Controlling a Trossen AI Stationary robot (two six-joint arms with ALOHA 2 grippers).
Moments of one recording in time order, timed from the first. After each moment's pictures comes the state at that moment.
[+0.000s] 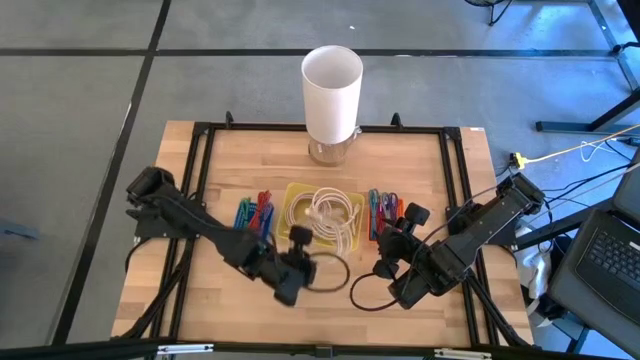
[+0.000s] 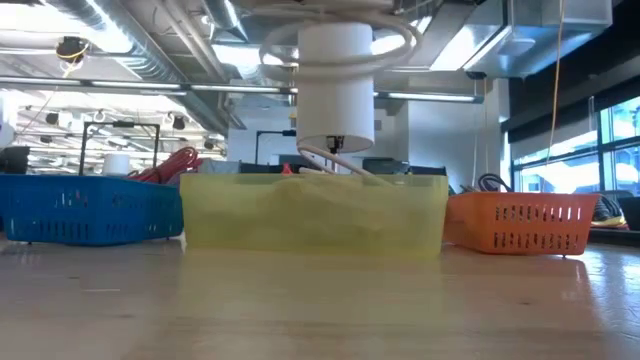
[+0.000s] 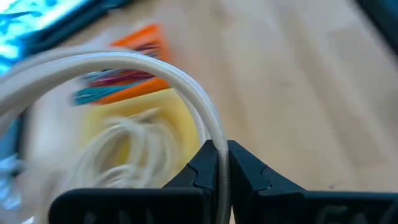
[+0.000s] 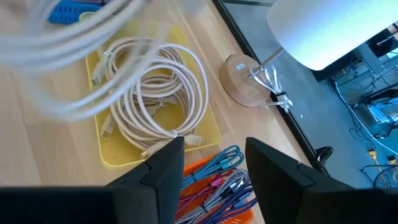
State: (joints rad) left arm -0.52 1.73 1.46 -0.64 -0.49 -0.01; right arm 0.70 1.69 1.58 -1.47 0.94 1.01
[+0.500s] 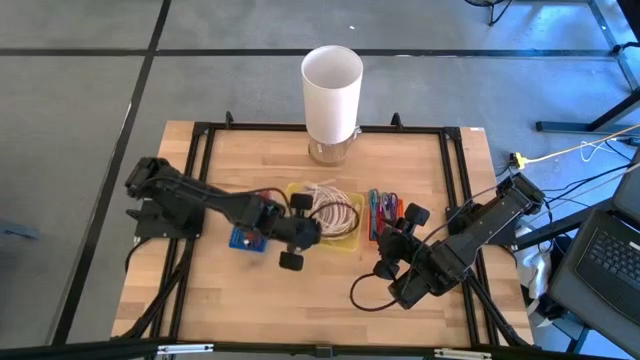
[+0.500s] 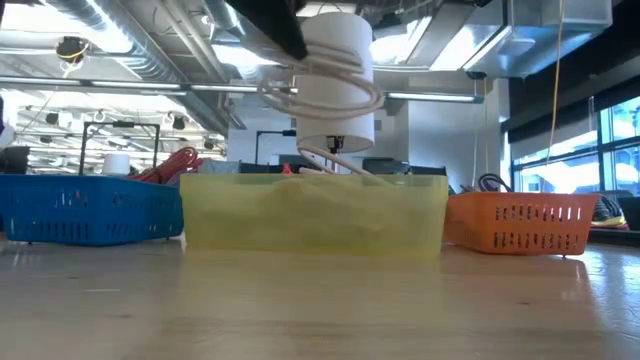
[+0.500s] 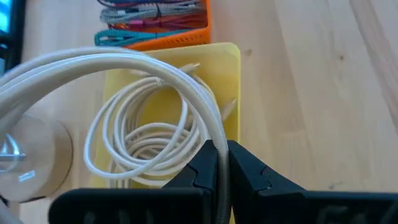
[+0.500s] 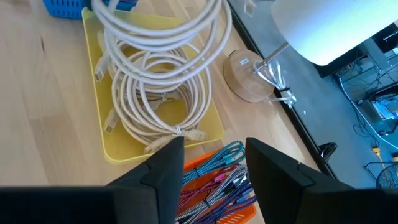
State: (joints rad) left arm -0.29 1.67 1.46 -0.78 -0.33 -0.01; right arm 0.70 1.69 1.58 -1.47 0.91 1.01
